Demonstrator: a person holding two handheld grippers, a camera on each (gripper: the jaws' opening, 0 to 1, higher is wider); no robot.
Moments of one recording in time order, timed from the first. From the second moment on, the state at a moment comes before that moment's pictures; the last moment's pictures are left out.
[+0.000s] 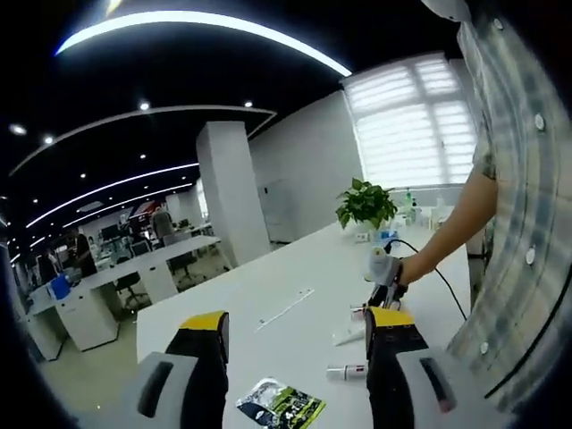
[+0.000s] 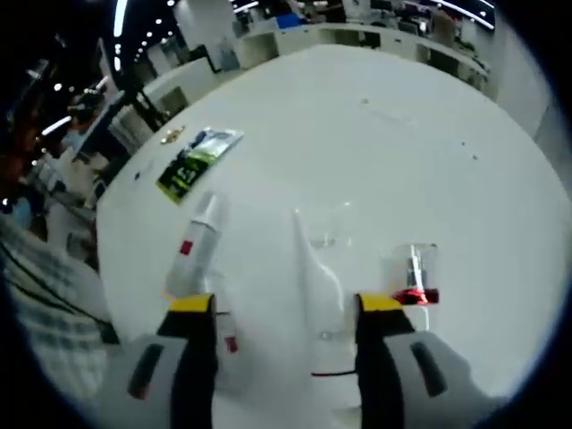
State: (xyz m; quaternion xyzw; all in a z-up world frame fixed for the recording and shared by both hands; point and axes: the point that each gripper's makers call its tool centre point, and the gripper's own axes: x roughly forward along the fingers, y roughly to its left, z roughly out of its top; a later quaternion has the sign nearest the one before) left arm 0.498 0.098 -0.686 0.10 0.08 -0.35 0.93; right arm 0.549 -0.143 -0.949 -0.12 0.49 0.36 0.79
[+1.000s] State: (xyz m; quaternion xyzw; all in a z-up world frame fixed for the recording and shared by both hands) left arm 0.449 0.139 -0.692 0.07 0.13 -0.27 0.95; right arm 0.560 -0.173 -0.979 -0.23 0.50 0.34 0.76
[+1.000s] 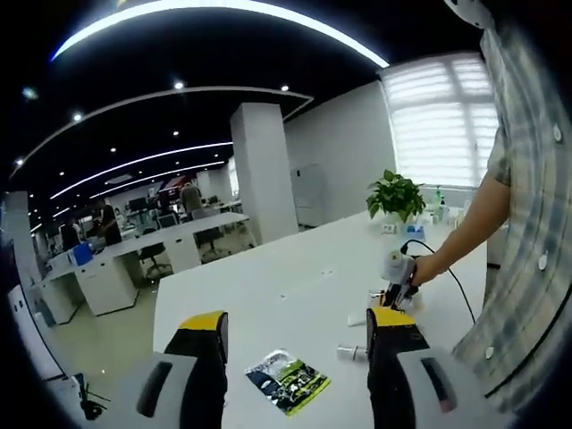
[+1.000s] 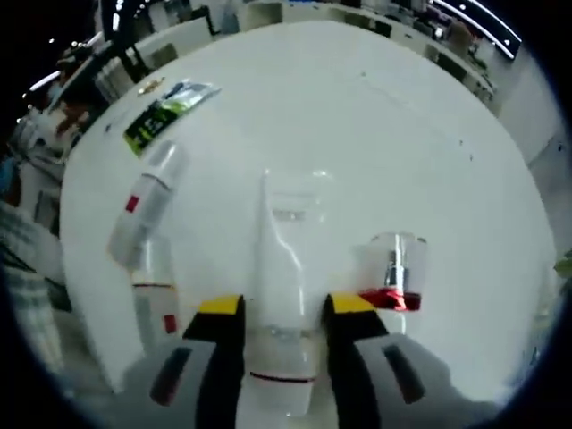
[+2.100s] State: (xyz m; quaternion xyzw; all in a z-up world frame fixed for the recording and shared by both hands) left arm 0.450 0.145 -0.710 0.00 0.16 -0.27 0.95; right arm 0.561 -0.133 -0.943 -0.19 0.42 0.36 0.81
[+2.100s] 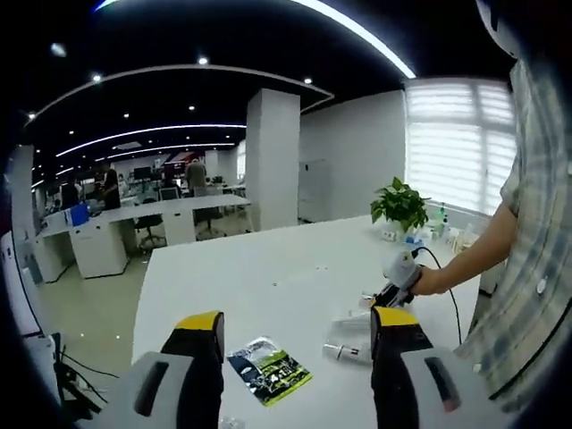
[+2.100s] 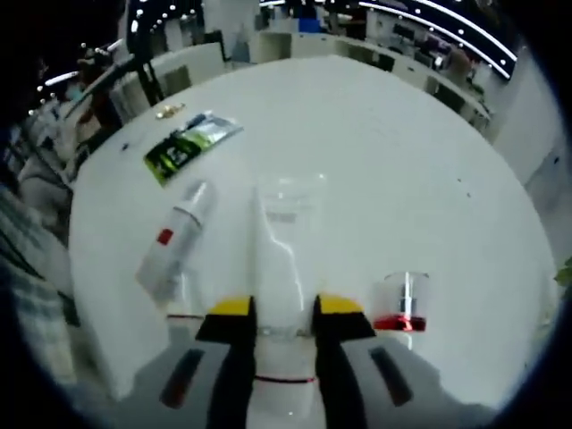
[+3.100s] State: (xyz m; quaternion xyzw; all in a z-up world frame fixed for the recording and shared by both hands) left arm 0.467 0.072 -0.688 -0.01 0.11 -0.36 0.93; right arm 0.532 -0.032 -0.722 0.01 0.18 0.43 0.88
